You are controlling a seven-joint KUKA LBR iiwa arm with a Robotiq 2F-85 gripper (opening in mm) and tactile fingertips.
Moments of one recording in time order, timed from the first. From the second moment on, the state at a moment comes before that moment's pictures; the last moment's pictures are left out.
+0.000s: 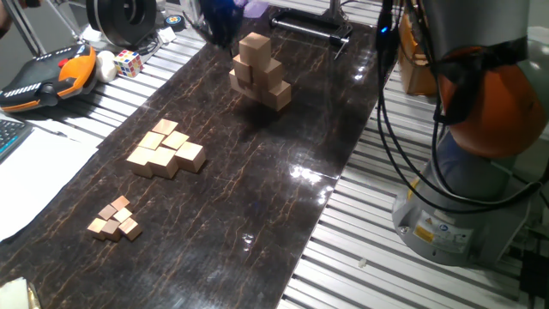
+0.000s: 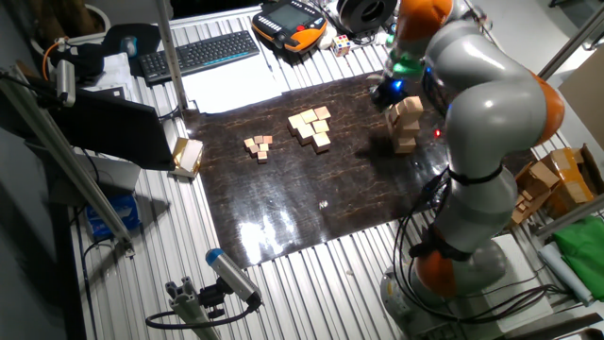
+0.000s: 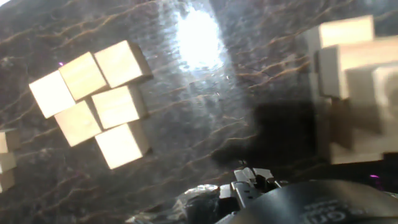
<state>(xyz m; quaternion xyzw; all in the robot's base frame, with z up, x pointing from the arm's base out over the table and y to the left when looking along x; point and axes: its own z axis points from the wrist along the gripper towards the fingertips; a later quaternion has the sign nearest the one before) 0.542 -0.050 0.222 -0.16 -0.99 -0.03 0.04</state>
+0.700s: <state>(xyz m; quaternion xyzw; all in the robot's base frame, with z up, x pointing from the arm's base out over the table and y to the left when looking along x) 0.530 0.020 0.225 -0.18 -0.98 -0.03 0.04</state>
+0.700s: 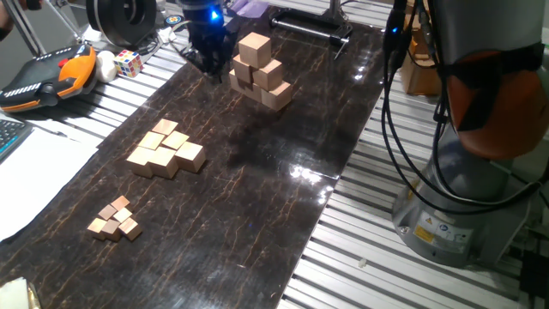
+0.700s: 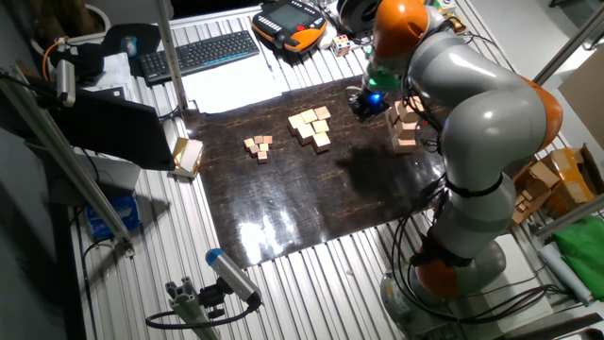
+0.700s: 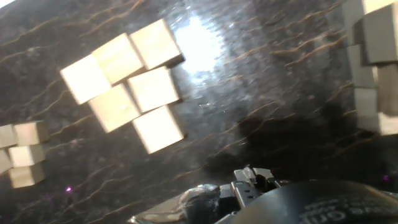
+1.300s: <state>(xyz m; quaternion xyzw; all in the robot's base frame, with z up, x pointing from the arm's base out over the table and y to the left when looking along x) 0.530 0.019 0.225 -0.17 -0.98 -0.03 0.04</state>
